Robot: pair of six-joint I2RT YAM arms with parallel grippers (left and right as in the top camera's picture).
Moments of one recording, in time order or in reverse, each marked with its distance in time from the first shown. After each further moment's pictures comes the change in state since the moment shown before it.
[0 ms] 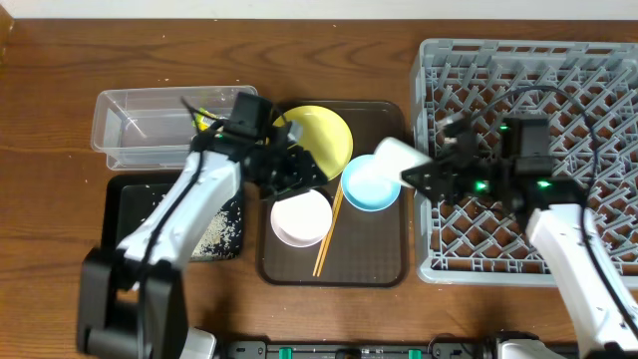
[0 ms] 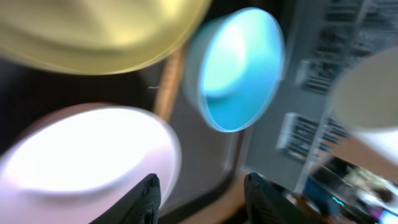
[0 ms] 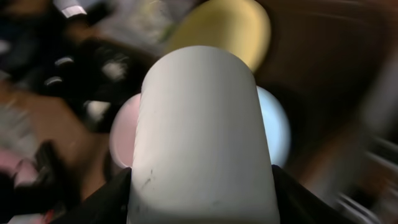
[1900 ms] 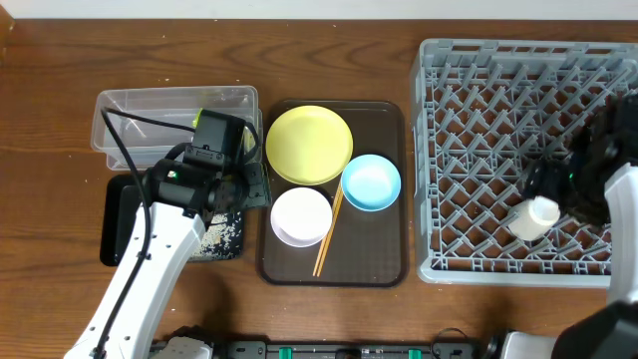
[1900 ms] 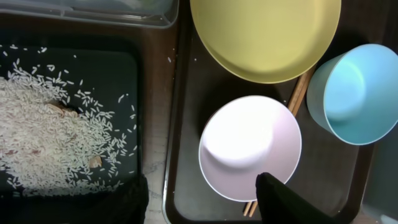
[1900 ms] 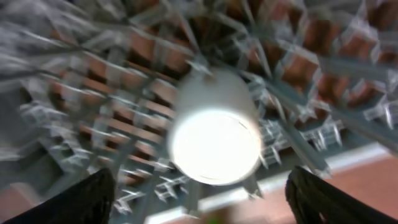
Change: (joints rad) left arm 0.005 -0.301 0.000 -0.235 -0.550 0.071; right arm -0.362 0.166 0.343 -0.602 0.706 0.187
